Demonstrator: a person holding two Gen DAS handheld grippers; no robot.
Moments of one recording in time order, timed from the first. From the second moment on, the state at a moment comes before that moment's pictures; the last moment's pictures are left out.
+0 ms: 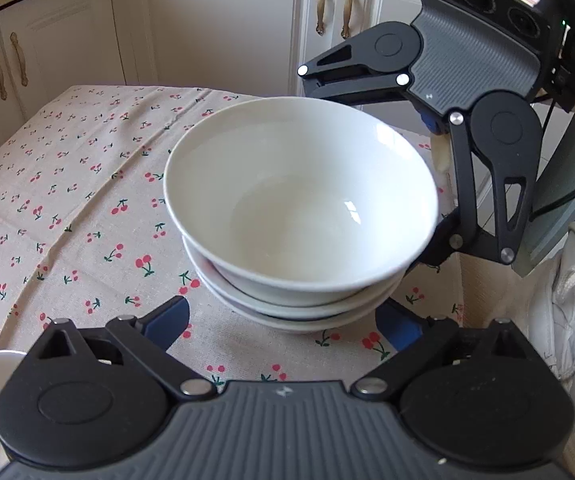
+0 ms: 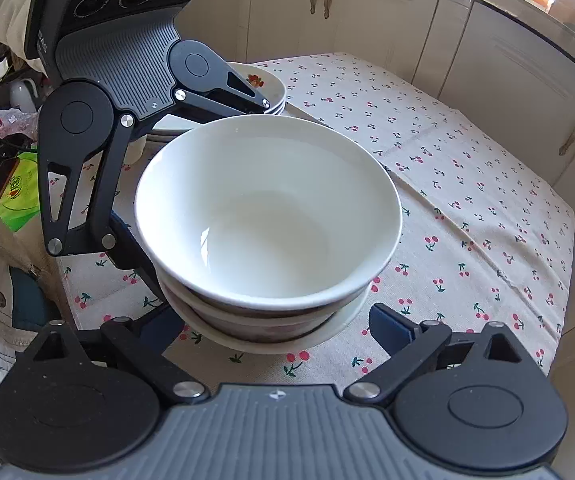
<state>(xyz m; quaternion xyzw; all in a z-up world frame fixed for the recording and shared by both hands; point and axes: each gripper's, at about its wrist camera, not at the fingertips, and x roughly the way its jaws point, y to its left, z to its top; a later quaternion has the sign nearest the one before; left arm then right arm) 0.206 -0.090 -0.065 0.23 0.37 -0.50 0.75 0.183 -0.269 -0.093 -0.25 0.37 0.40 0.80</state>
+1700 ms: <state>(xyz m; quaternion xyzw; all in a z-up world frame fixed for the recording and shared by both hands) 0.208 -0.092 -0.054 0.24 0.37 -0.53 0.73 0.186 -0.260 -0.084 -0.27 0.38 0.42 0.78</state>
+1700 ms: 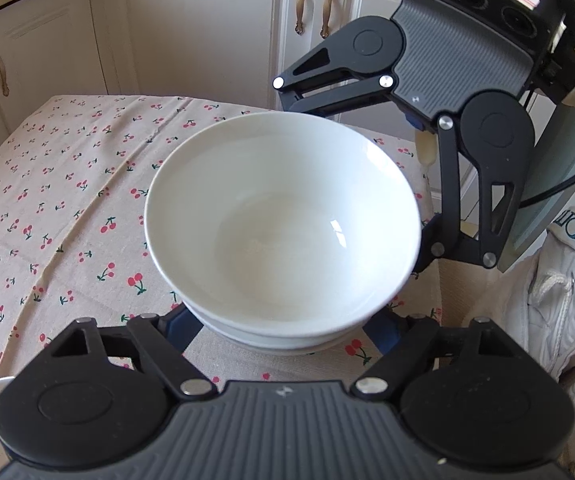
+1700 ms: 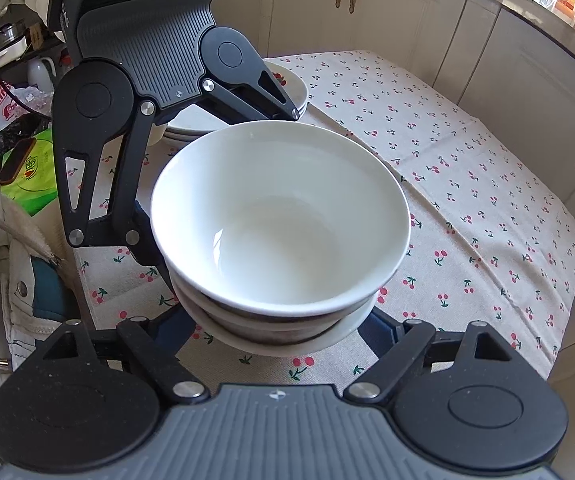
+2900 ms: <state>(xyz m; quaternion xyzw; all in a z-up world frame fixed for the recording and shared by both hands) 0.214 0.076 -0.028 0.21 0.39 -0.36 0.82 0.251 -0.084 -0.064 -0.36 0.31 0.52 0.71</state>
